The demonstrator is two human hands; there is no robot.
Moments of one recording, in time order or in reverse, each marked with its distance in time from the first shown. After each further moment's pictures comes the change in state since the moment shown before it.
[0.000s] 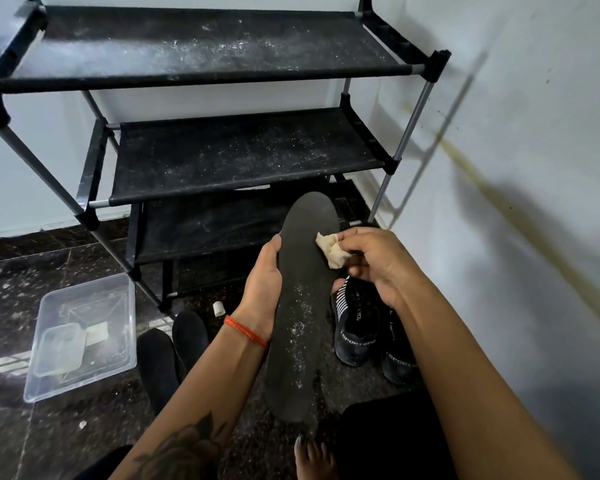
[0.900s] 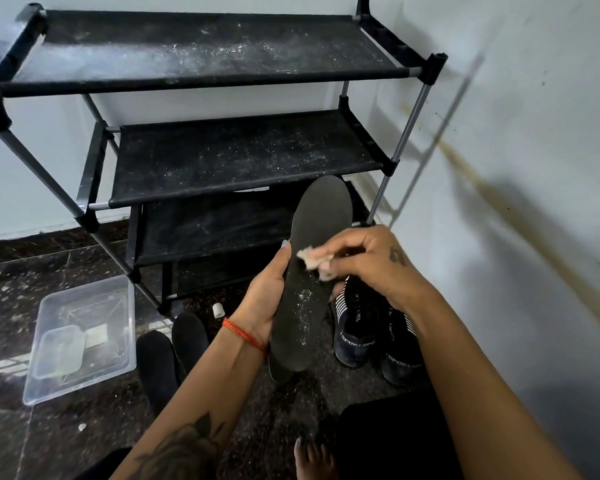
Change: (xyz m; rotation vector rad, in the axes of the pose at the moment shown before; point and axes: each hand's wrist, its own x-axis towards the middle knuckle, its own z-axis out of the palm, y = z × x) left_hand -0.023 0.002 0.014 0.089 -0.117 -0.131; right_hand -0.014 -0.001 -0.010 -0.180 -0.305 -0.366
